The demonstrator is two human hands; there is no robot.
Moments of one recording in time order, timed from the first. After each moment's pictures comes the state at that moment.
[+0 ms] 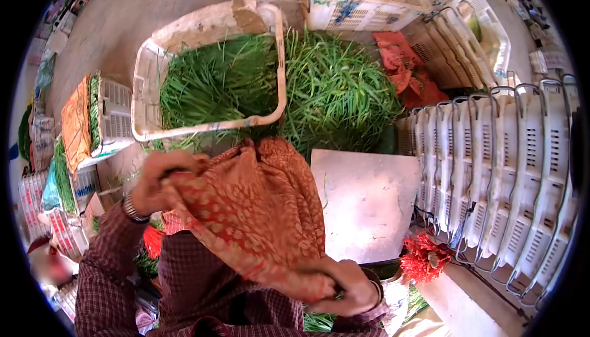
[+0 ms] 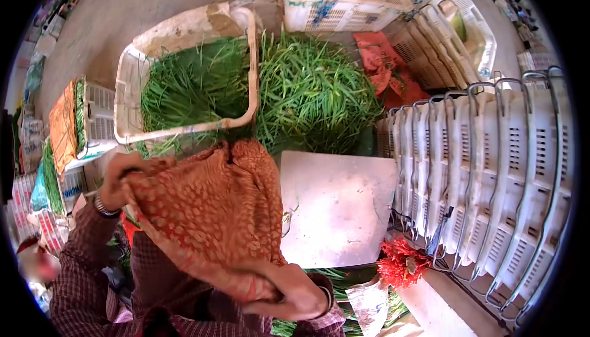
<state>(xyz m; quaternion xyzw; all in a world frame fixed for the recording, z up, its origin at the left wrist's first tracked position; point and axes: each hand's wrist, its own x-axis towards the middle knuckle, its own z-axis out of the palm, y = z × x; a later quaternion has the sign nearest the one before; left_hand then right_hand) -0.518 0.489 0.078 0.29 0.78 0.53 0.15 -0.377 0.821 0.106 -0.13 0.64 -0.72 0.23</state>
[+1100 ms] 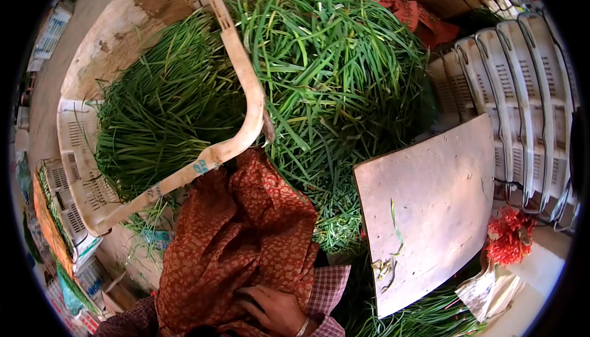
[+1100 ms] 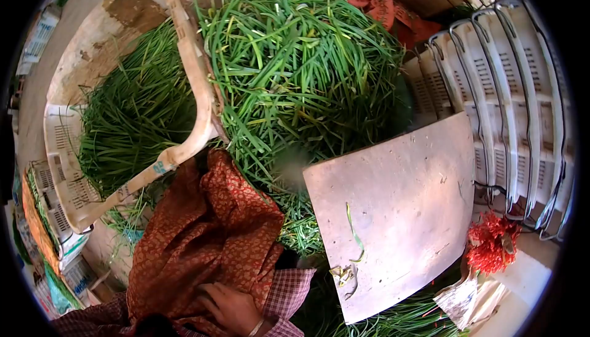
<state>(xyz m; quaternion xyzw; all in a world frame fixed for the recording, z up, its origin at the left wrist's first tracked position) -0.368 0.216 -0.387 -0.01 0.90 0.23 0.37 -0.331 0.607 -0.243 0.12 0.75 -0.62 0.18</state>
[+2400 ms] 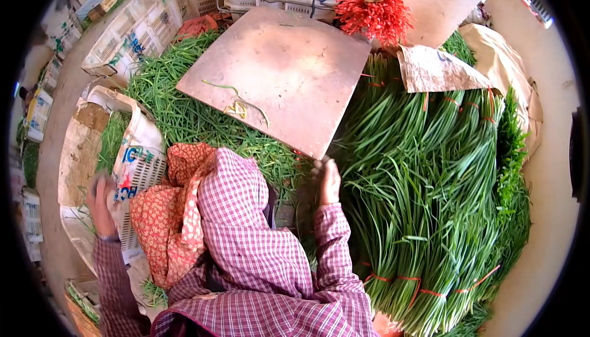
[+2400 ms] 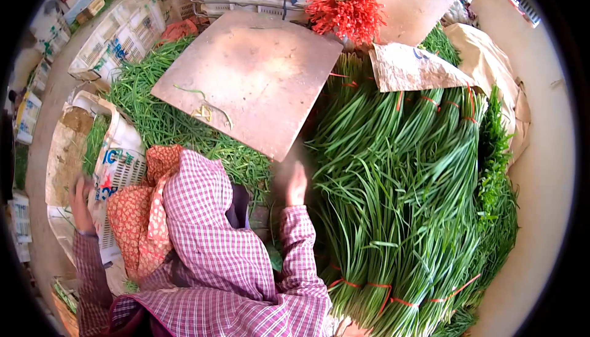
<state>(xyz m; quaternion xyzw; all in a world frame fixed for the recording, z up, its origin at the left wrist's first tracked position) -0.475 0.401 -0.206 0.25 0.76 0.58 0.14 -0.033 0.679 -0.432 0.49 0.35 -0.65 -0.47</state>
